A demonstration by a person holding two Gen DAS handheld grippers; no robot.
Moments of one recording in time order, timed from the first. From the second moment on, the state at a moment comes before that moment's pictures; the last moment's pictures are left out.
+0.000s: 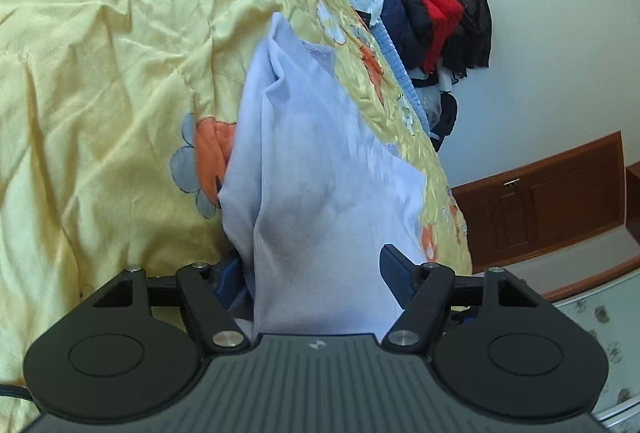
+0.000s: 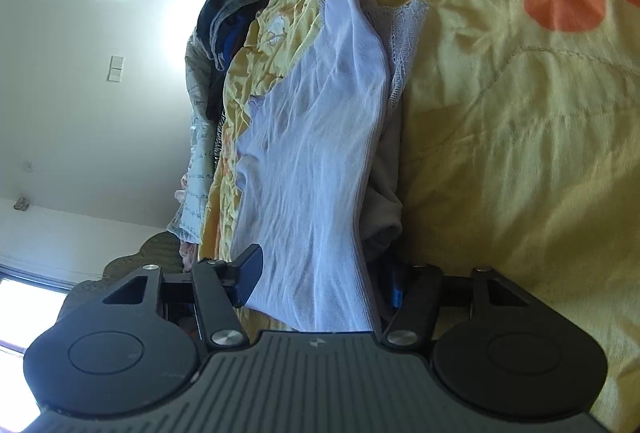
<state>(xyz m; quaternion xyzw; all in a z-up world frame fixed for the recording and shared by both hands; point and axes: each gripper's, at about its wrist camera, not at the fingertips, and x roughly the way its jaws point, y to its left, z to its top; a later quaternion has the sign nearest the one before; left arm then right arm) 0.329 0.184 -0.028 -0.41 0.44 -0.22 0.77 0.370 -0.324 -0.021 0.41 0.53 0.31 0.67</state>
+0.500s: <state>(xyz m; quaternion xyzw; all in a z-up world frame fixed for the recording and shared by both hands) 0.333 0.163 0.014 -0.32 0.48 -0.18 0.80 0.363 -0.303 -0.001 0.37 0.54 0.29 0.70</state>
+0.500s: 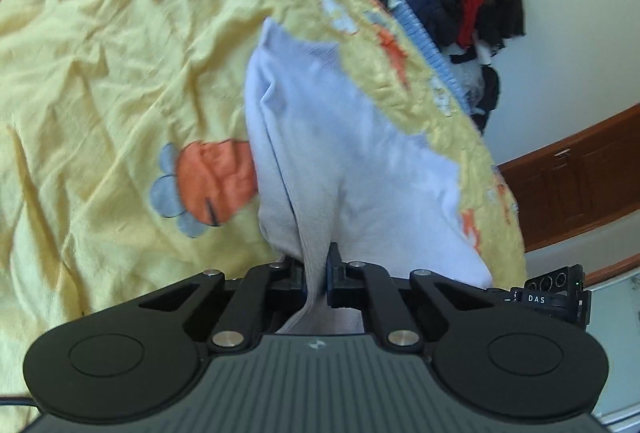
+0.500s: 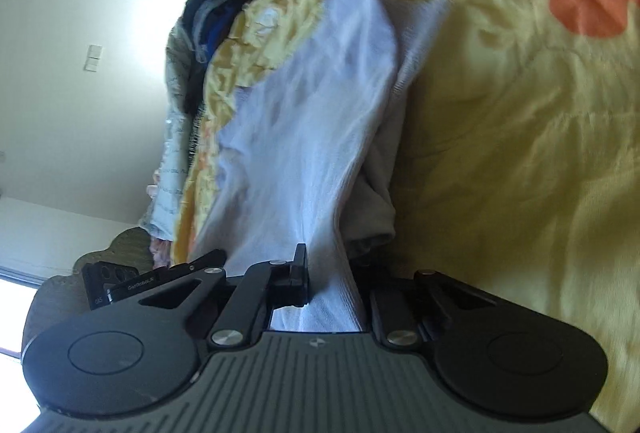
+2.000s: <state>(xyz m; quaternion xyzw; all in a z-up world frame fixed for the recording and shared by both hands) 0.243 0.004 0.018 0.01 0.38 -0.09 0.92 0.384 -0.268 0.050 0.34 0.45 0.28 0.77</state>
